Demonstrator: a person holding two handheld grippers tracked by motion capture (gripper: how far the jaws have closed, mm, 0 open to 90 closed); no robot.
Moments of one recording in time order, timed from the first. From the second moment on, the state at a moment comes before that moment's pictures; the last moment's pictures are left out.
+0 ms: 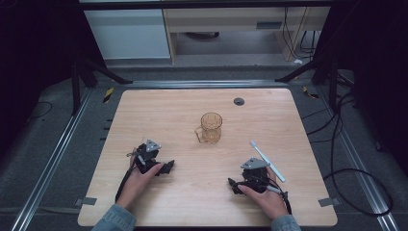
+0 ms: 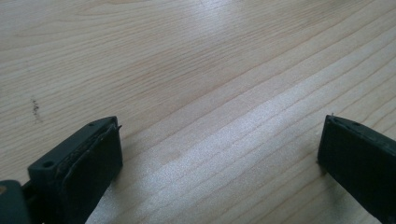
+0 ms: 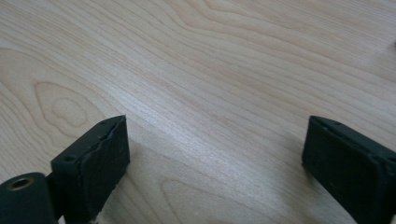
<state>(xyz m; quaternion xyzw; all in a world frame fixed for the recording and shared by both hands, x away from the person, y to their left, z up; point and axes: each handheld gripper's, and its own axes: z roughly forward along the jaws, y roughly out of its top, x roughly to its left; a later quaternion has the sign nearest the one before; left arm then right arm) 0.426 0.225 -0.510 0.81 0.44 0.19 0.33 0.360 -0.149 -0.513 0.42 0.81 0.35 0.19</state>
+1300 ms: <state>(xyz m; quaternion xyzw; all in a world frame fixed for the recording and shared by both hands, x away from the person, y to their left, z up) 0.426 0.225 -0.510 0.81 0.44 0.19 0.33 0.434 -0.207 -0.383 0.45 0.87 0.12 0.16</state>
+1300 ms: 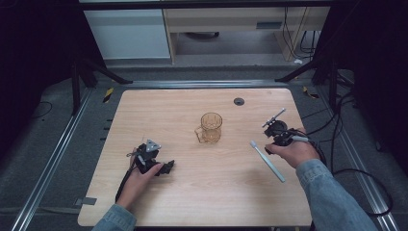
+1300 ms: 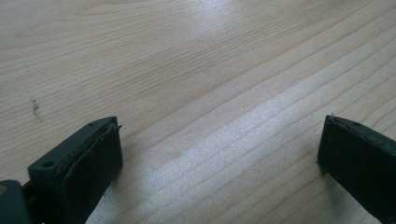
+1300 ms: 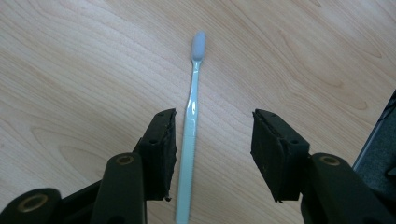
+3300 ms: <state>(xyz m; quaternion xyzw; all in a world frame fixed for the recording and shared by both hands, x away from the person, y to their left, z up) 0.426 0.225 -0.510 0.81 0.44 0.19 0.33 0.488 -0.197 -0.466 0.48 0.88 0.04 0.03</state>
